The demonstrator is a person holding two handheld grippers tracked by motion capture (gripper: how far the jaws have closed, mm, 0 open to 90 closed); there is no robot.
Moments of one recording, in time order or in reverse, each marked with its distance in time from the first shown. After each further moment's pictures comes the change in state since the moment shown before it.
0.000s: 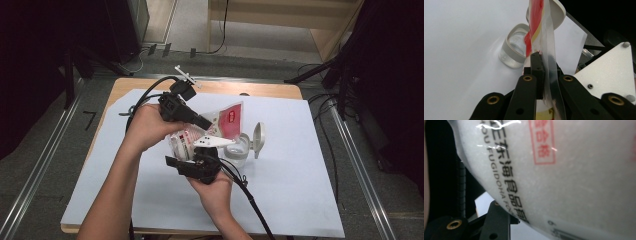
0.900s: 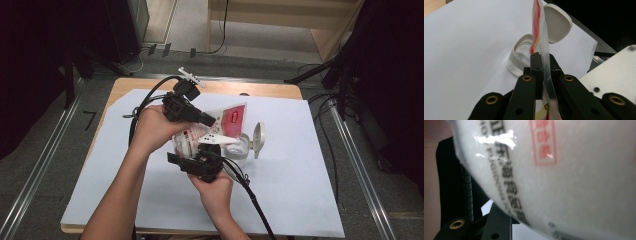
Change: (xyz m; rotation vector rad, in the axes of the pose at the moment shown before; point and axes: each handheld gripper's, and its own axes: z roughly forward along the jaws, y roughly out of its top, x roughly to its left) left arm -0.008 0.002 0.006 -0.072 0.085 0.028; right arm -0.003 0.003 -0.006 -0.031 0.011 0.074
